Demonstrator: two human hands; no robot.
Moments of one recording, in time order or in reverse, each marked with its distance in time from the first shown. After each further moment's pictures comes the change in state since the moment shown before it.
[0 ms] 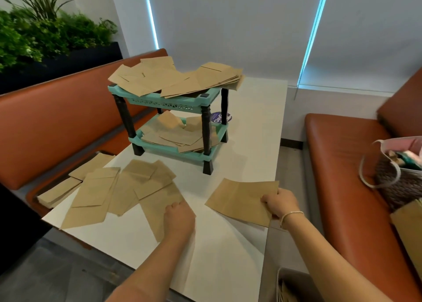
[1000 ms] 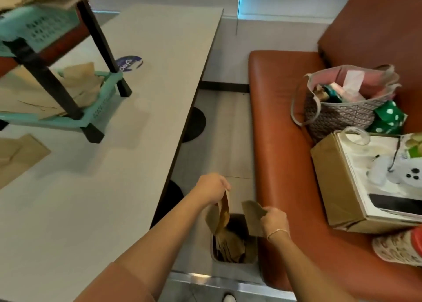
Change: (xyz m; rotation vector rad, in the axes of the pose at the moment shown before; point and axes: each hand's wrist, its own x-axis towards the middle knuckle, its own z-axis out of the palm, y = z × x) left_hand -0.062 0.291 0.058 -0.412 -0.617 0.292; right_hand 0.080 0.262 -0.133 -0.438 0.061 0.250
